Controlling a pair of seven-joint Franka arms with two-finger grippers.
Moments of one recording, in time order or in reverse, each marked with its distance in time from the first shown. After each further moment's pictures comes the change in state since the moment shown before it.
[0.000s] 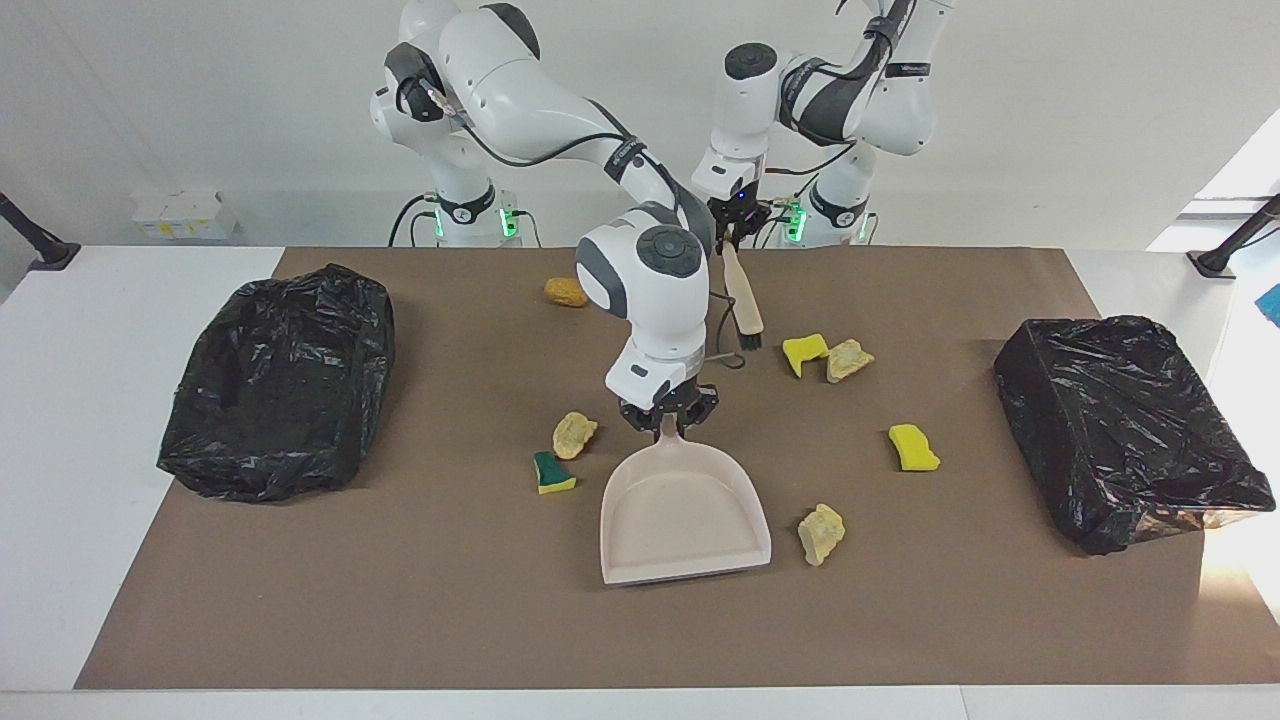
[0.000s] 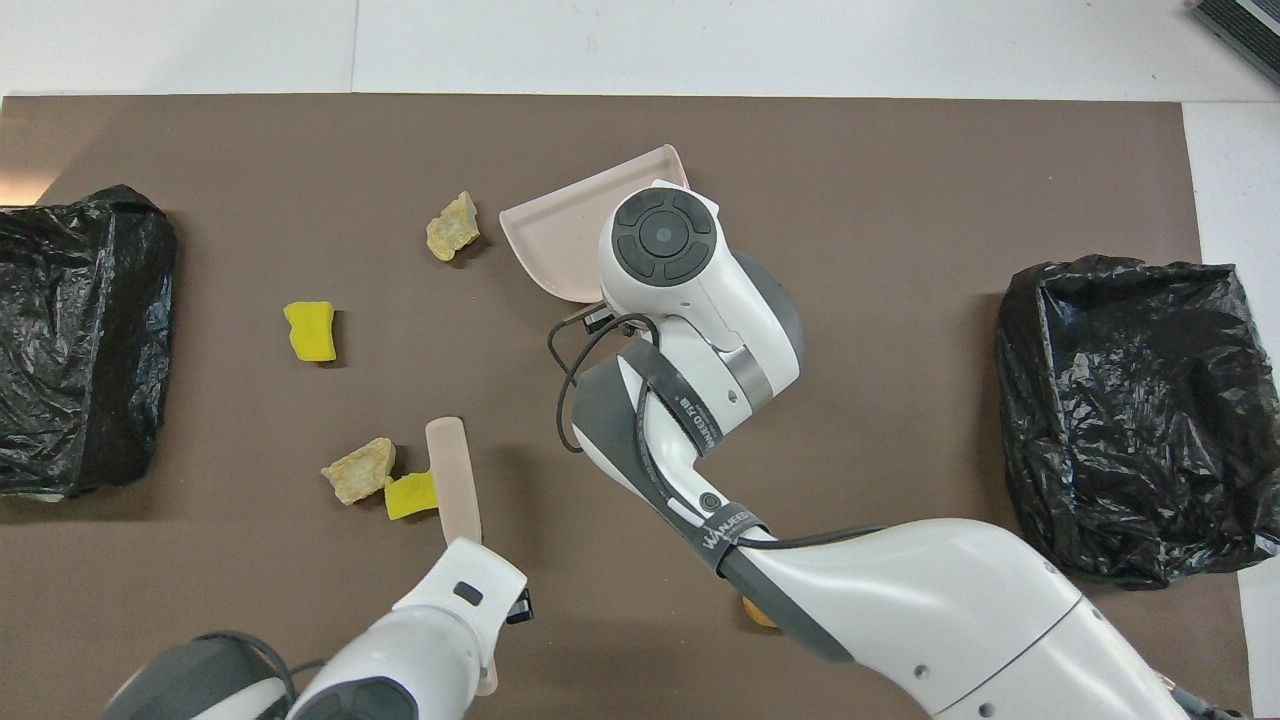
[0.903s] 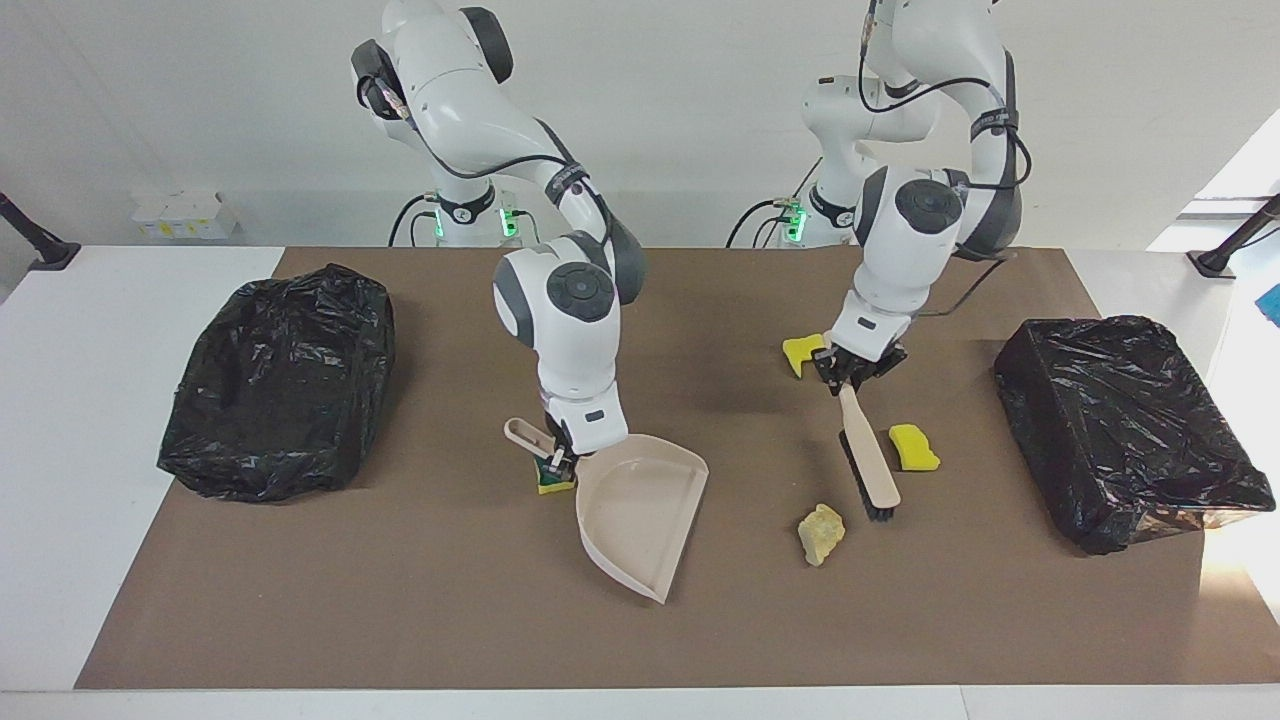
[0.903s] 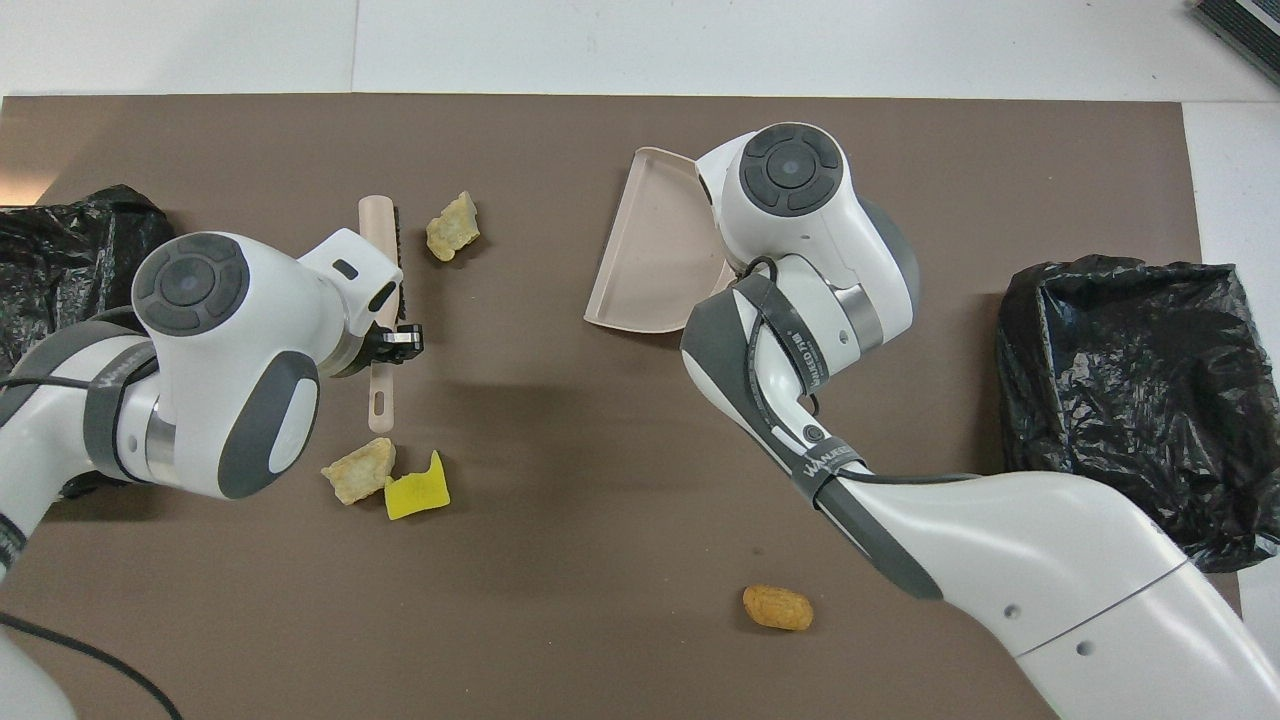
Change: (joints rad) left arm 0.417 0.615 0.002 0.545 0.002 0.090 0.537; right arm -0.152 -0.006 -0.001 -0.012 -0.105 -0.046 -0.955
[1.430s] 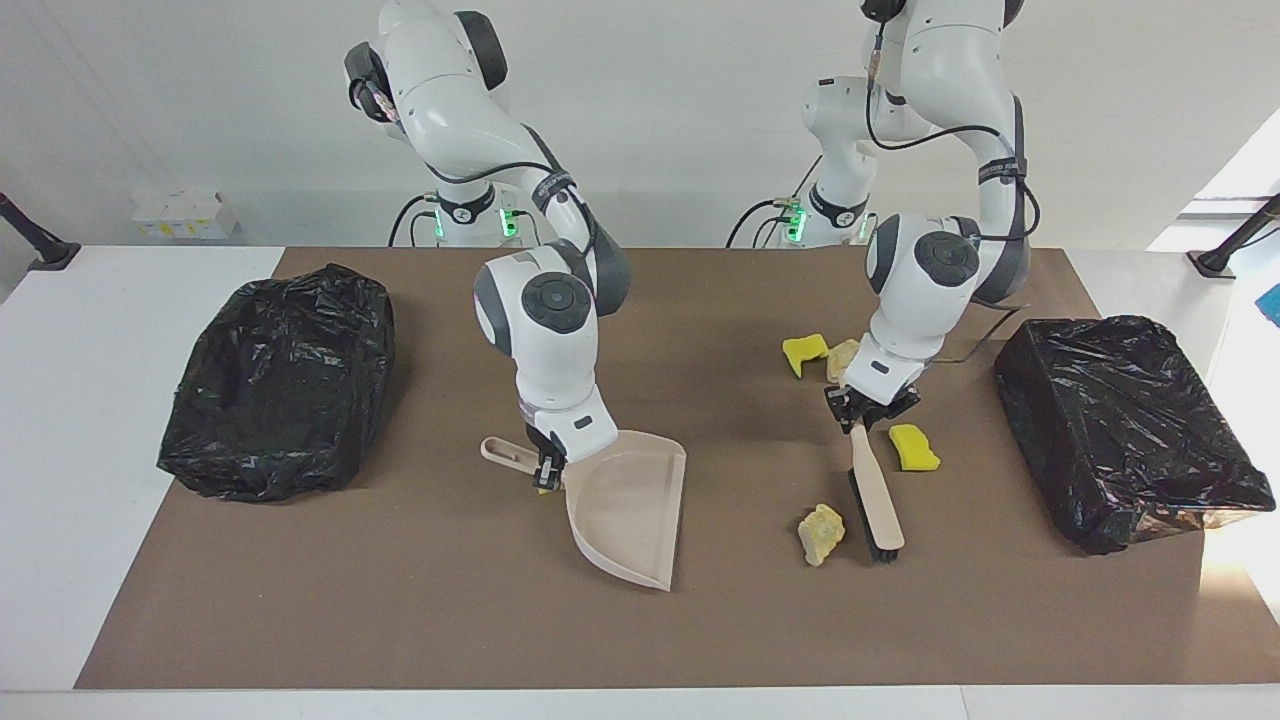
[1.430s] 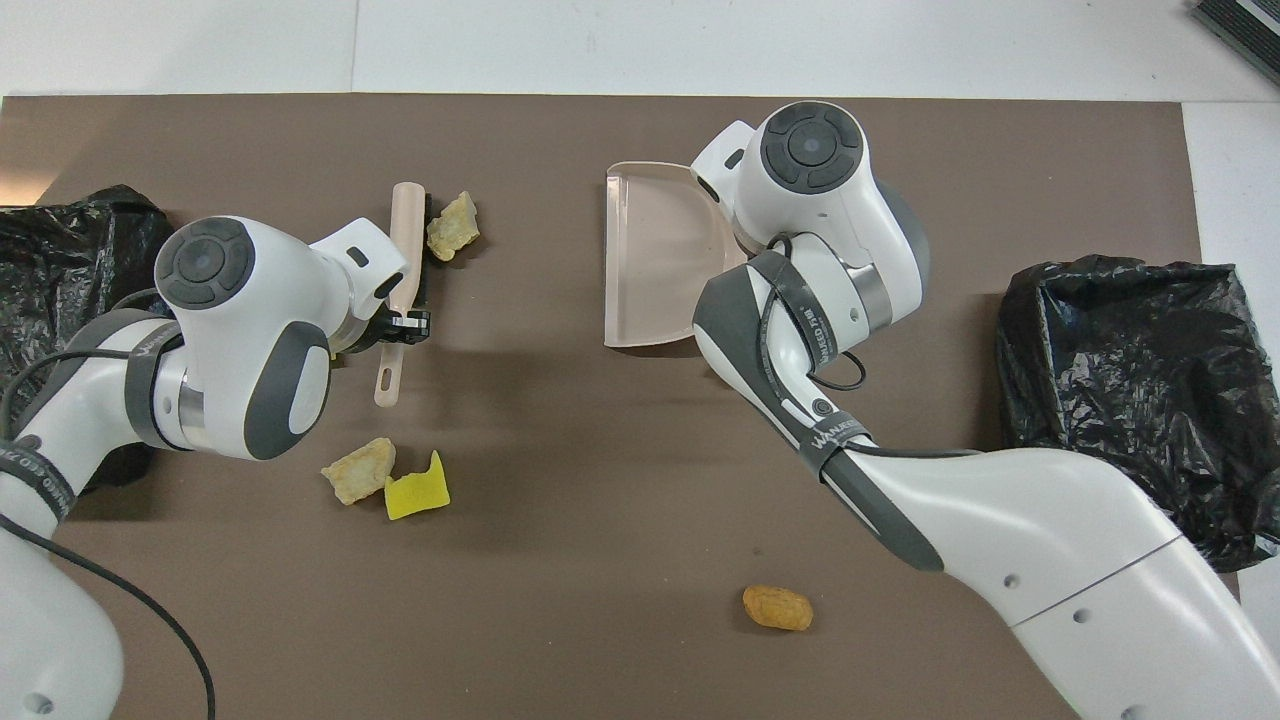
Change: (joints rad) left arm 0.026 0.095 -0.022 0.025 -0.065 0.091 0.175; right arm -0.014 0.057 0.008 0.075 0.000 0.016 -0.284
